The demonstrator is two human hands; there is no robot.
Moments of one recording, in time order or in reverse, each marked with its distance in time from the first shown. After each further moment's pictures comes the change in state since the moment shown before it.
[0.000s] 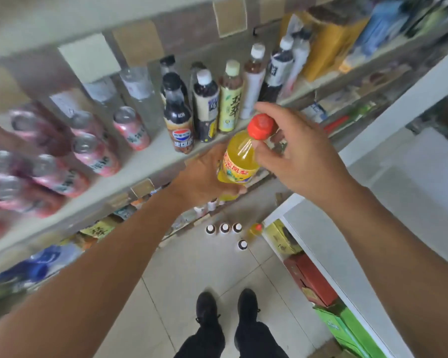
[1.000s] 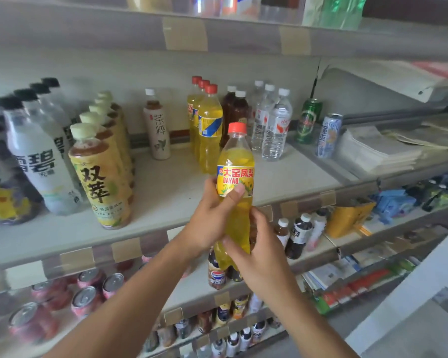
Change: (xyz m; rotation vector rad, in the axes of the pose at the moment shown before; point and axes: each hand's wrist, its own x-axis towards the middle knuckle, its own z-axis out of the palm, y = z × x) left_hand -0.009 0.185 -0.149 -0.512 0.553 0.178; right_hand 0.089 -0.112 -0.025 0.421 0.016 0.027
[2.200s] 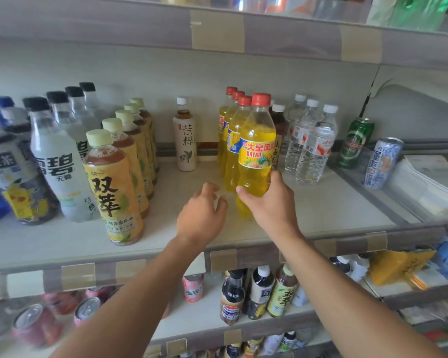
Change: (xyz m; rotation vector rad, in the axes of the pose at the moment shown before) left_hand 0.090 -0.052 -0.059 0.911 0.446 0.011; right_hand 0.177 0.010 0.024 -0.154 0.173 -0.083
